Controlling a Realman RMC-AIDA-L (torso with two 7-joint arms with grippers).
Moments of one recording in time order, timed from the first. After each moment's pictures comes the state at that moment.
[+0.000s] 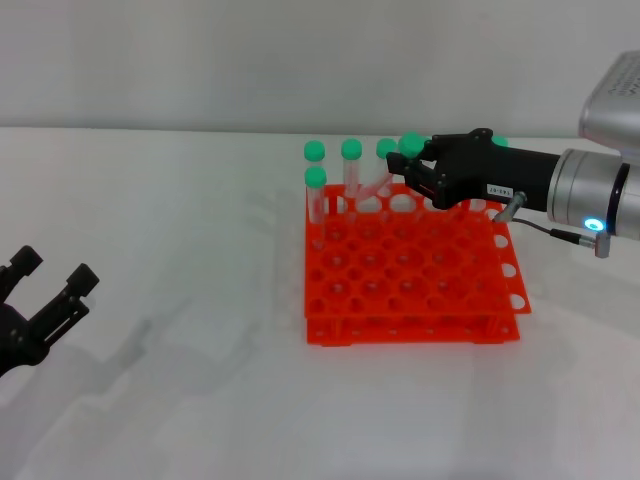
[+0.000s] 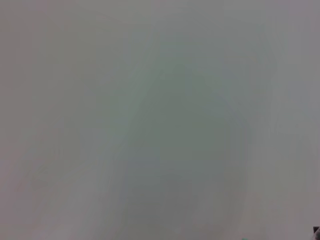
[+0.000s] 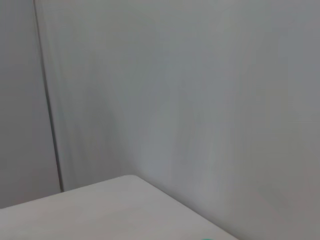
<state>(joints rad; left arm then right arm) -0.29 -2.08 2.84 -0.30 -0.99 1.71 -0.84 0.73 1.97 -1.54 -0.55 -1.05 -0.89 1.24</state>
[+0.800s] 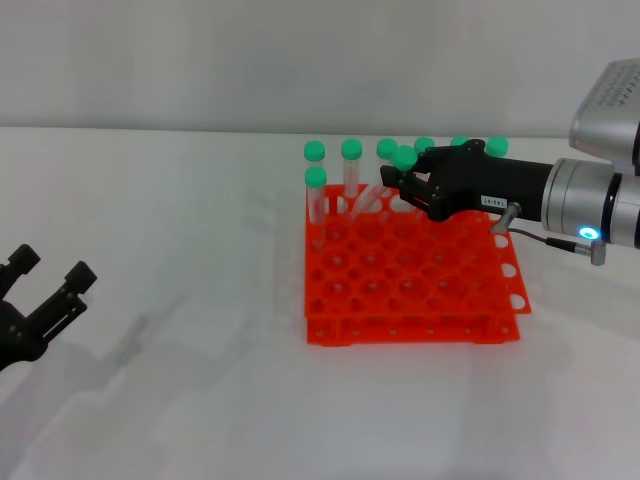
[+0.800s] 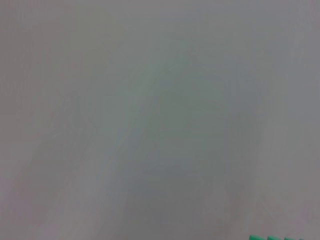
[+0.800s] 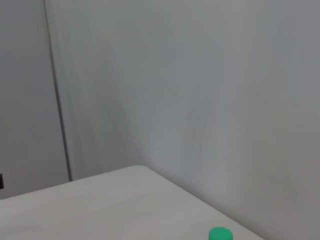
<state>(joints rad) -0.30 -2.07 2.84 -0.31 -0.99 1.69 -0.85 0.74 1.98 -1.54 -0.54 -1.08 -0.90 1.25</state>
